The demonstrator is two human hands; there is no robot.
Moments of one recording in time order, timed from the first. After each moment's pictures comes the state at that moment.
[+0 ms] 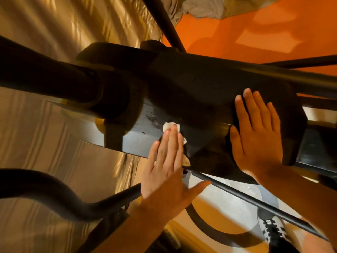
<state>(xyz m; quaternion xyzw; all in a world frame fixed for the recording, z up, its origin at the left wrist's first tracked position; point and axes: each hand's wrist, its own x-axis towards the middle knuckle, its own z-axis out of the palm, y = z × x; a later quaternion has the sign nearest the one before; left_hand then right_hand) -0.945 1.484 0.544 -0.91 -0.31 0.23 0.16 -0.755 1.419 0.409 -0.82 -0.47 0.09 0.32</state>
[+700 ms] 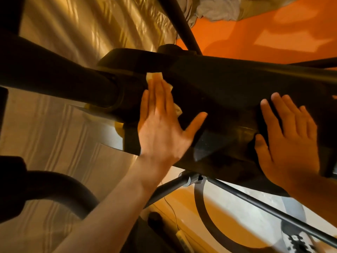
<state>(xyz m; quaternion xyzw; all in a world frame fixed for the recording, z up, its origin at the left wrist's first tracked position) -0.896 1.582 0.569 -0.88 -0.42 0.14 0.17 -0.755 1.420 0.405 -0.80 -0.48 0.07 0.36</state>
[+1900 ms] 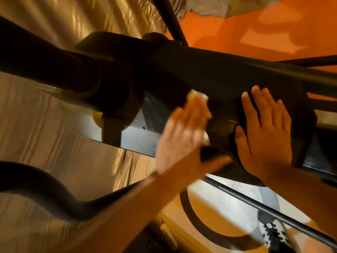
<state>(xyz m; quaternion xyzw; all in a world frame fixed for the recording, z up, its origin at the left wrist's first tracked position) -0.897 1.518 0.524 -0.95 -0.25 0.16 0.13 -0.756 1.419 0.406 -0.81 -0.48 0.08 0.34</state>
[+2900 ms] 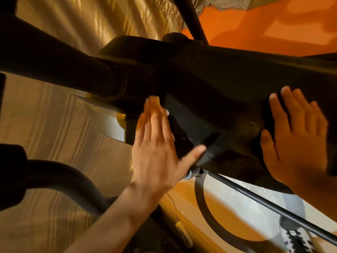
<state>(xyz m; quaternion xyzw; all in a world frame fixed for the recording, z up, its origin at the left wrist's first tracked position) -0.944 1.537 0.579 -0.88 -0.39 0.19 0.17 -0.755 1.419 0.404 -0.80 -0.48 0.08 0.35</state>
